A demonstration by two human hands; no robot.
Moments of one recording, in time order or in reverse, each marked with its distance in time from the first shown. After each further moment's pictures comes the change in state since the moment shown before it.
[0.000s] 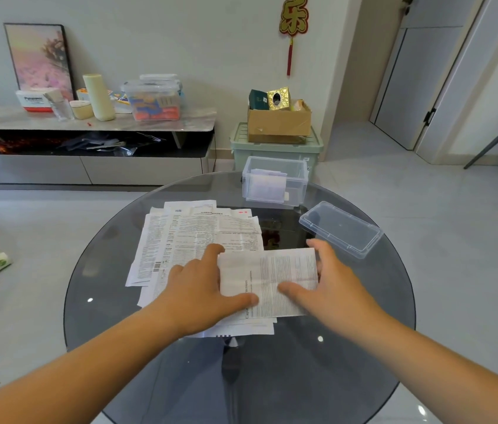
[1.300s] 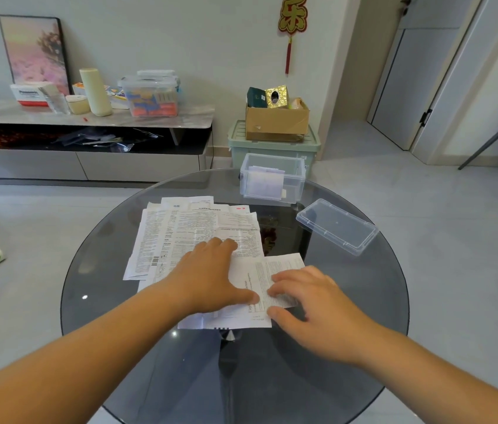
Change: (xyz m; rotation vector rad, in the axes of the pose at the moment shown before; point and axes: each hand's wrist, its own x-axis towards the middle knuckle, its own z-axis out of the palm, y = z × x) left_hand 0.021 0.013 -0.002 0.229 -0.111 0.026; right_hand -0.018 0.002 0.010 -0.401 -0.183 -0.311
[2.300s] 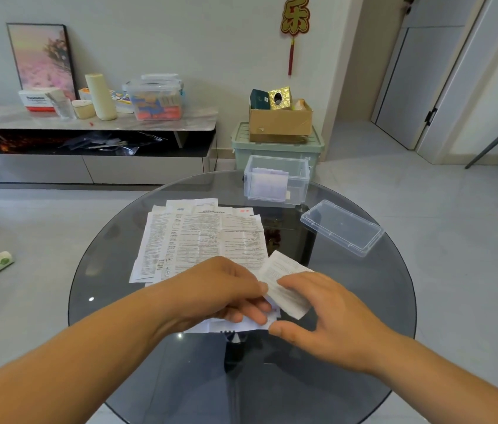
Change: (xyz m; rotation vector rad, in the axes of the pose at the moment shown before) left_hand -0.029 0.010 -0.021 -0.979 -0.439 -0.081; right_hand -0.012 -0.001 -0.008 0.004 0.020 -0.023
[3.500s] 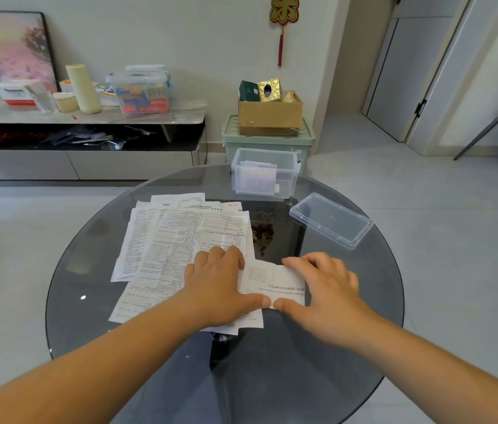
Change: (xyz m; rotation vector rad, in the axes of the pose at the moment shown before) left_hand 0.050 -0.024 0.021 0.932 0.479 0.033; right_hand 0.014 0.017 0.008 -0.014 0.077 0.272
